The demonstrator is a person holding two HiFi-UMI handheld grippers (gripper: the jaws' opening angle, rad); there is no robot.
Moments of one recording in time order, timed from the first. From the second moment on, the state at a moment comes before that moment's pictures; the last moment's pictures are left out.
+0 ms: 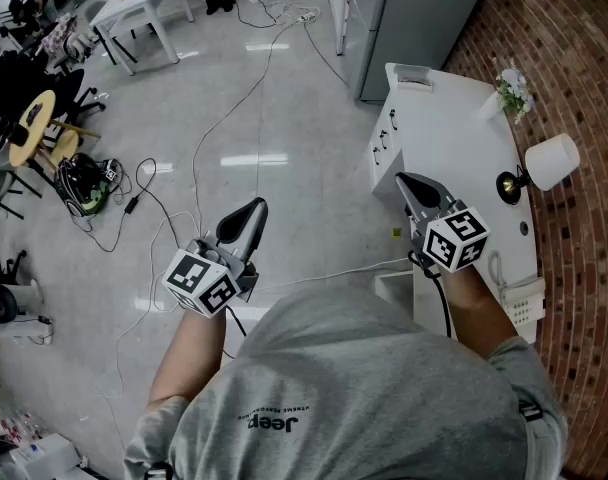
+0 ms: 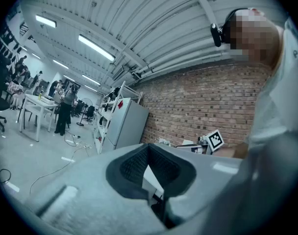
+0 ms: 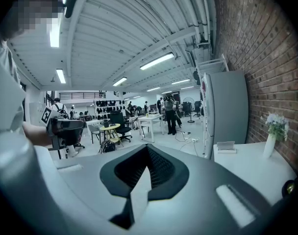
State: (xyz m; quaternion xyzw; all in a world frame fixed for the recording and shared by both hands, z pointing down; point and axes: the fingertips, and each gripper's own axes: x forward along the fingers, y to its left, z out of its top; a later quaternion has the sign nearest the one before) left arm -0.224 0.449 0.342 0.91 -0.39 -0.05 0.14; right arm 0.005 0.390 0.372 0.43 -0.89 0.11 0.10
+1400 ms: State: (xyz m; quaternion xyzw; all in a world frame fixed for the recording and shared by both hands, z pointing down) left arm -0.155 0.442 0.327 0.90 -0.41 -0.04 0.12; right arm 0.078 0.379 0.359 0.42 -0.90 0.09 0.08
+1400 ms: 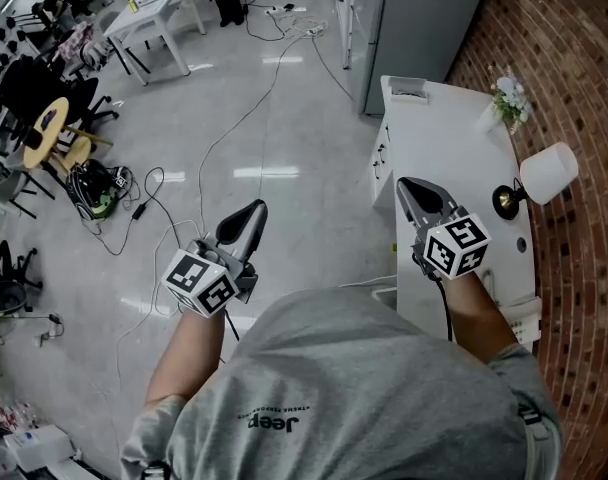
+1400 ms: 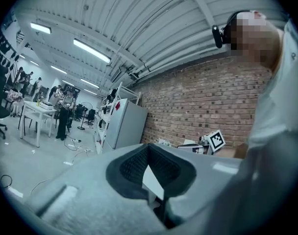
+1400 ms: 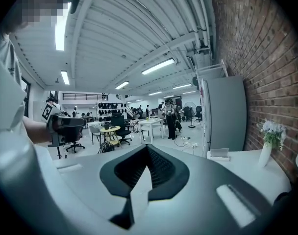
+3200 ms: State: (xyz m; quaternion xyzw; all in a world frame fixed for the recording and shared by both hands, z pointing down) left arm -0.279 0.029 0.334 0.94 -0.30 -0.03 0.14; right arm -0.043 0.010 0.370 0.47 -0.87 0.12 0.08
